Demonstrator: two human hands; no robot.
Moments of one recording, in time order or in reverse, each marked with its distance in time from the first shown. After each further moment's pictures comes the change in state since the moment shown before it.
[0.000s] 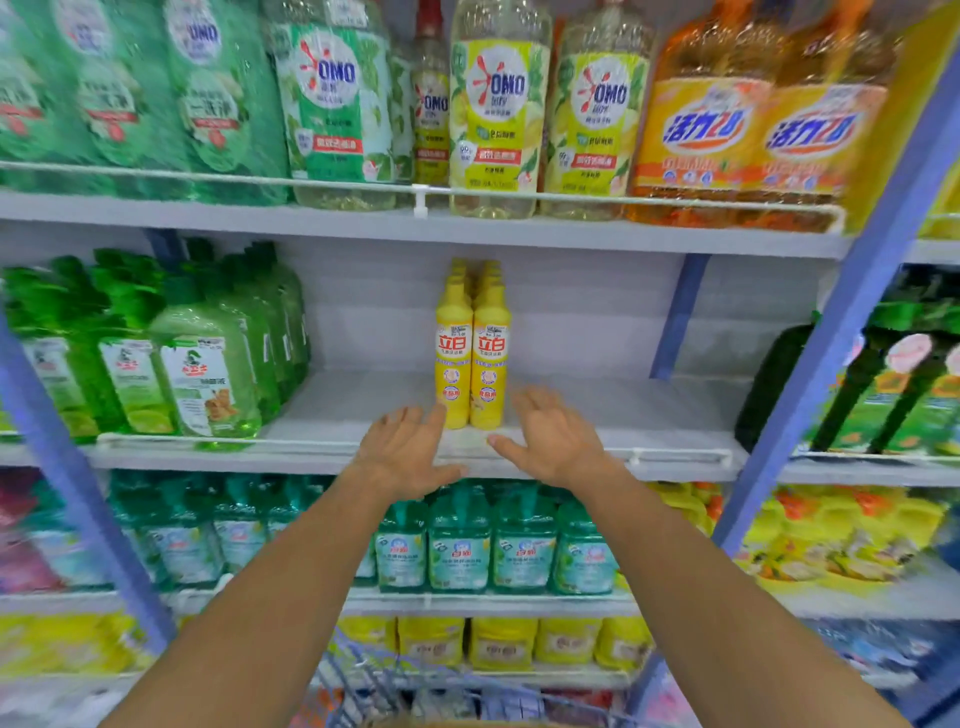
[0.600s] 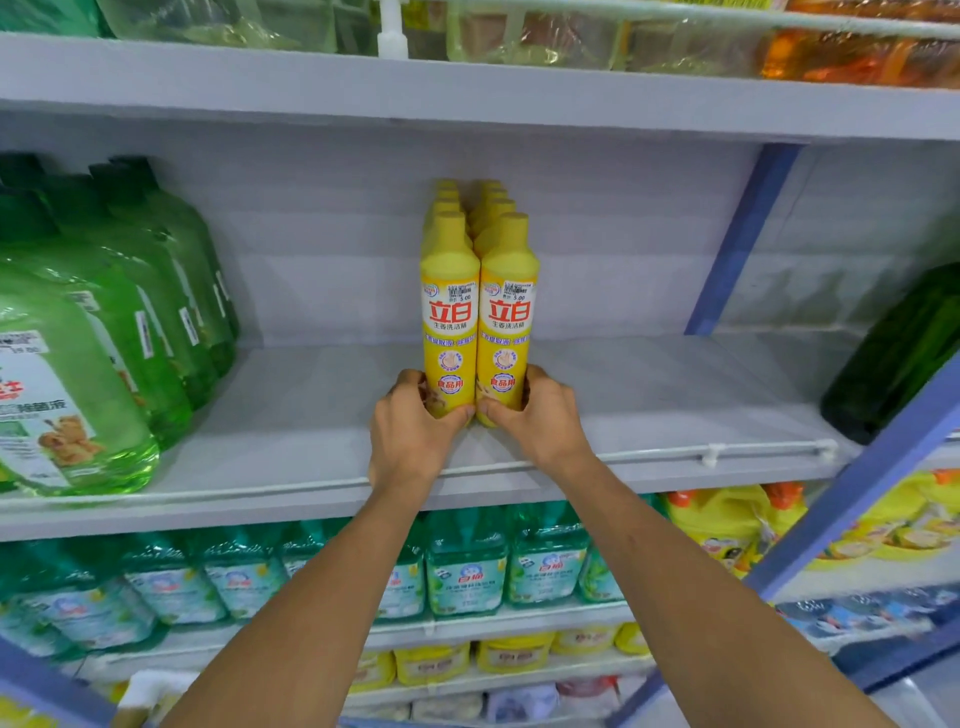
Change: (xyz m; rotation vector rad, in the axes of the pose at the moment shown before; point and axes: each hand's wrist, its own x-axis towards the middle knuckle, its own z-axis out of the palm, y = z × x) left_hand 0.139 -0.019 0.091 -0.785 0.369 -0.364; right_hand 0.131 0.012 0.112 0.718 0.216 0.309
